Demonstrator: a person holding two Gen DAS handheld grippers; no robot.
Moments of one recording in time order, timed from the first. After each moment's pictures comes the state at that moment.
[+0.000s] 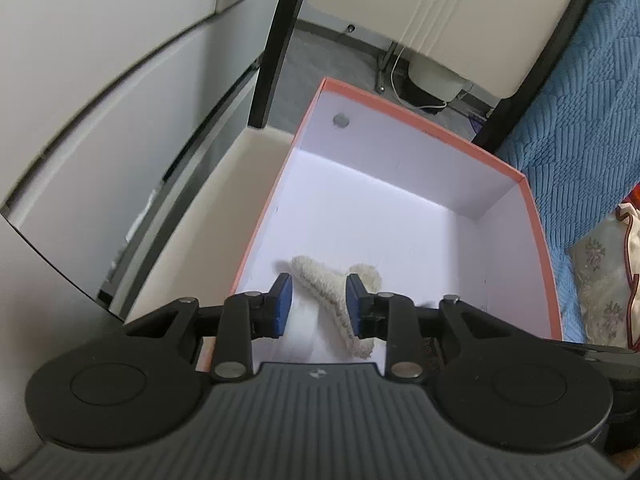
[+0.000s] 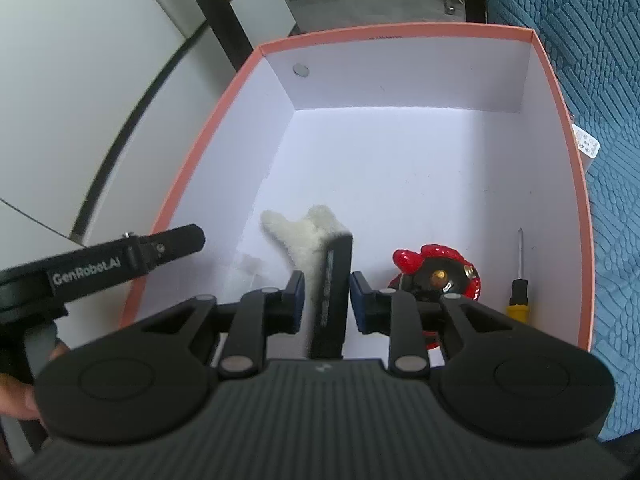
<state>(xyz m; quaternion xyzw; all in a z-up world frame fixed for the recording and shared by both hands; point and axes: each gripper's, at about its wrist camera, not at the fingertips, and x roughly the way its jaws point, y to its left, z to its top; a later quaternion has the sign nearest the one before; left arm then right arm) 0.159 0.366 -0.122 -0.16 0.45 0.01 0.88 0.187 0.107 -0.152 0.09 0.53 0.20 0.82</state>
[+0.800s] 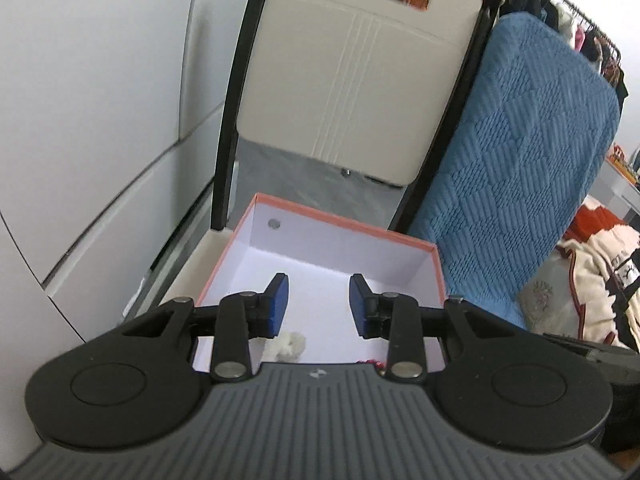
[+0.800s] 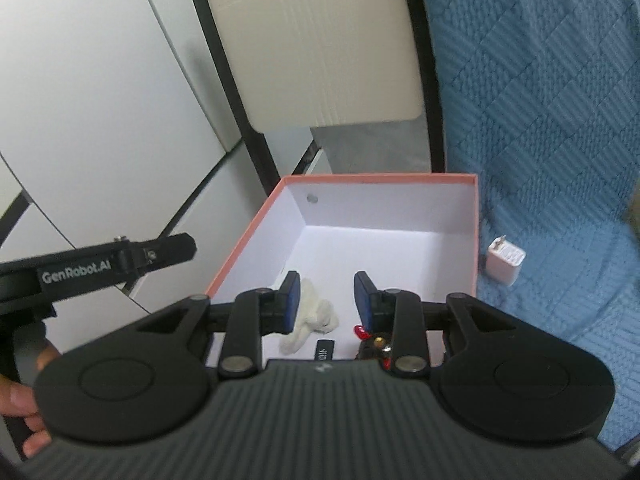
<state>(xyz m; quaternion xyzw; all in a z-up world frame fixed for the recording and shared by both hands) 0.096 0.295 -0.001 -0.13 0.33 0.00 0.94 0.133 0.031 -0.045 0.08 0.38 0.21 0.90</state>
